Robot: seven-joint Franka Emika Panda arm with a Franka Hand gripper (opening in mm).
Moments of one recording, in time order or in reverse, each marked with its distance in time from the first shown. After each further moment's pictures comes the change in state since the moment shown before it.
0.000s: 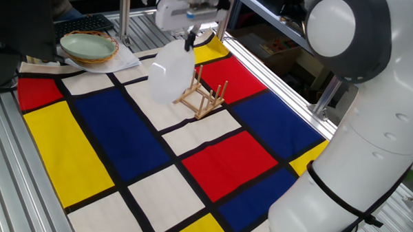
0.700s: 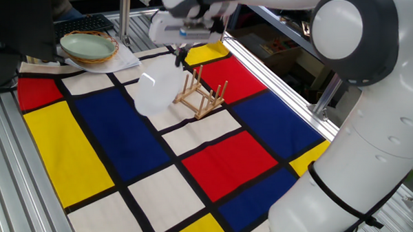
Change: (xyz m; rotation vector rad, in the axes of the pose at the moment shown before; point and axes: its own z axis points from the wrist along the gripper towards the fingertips) arm 0.017 0.035 0.045 -0.135 -0.033 0.108
